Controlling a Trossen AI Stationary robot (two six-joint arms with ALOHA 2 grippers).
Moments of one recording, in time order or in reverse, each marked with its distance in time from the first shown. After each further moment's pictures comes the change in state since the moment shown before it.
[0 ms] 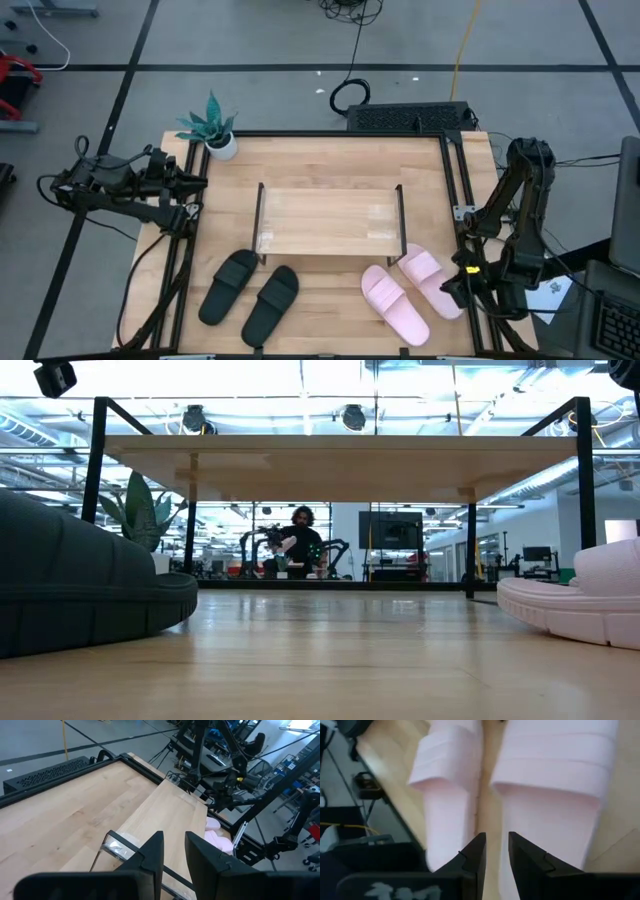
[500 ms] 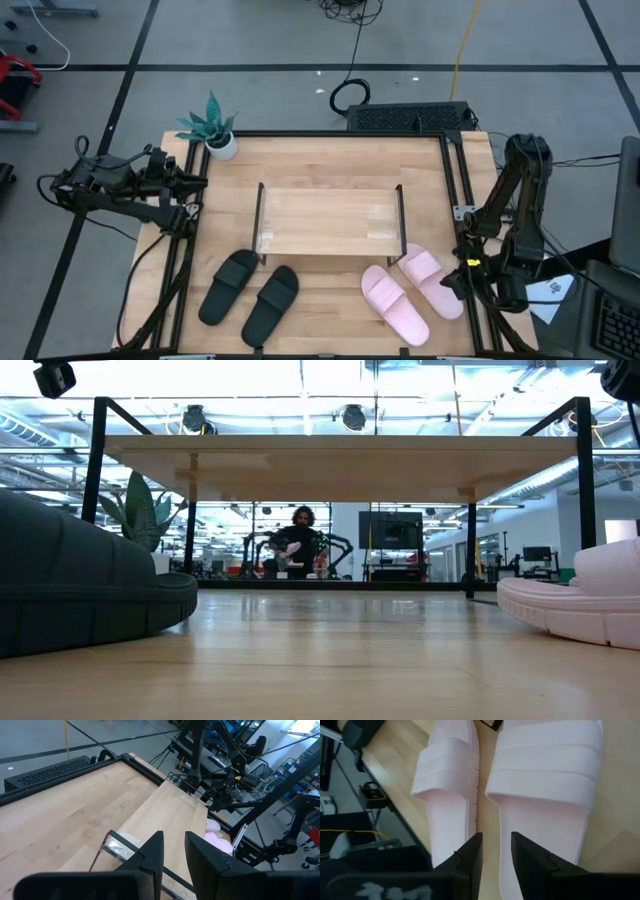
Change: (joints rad) left arm 0.000 0.000 0.000 0.000 -0.007 -0.017; right arm 0.000 -0.090 -0.015 -0.044 0.006 0.042
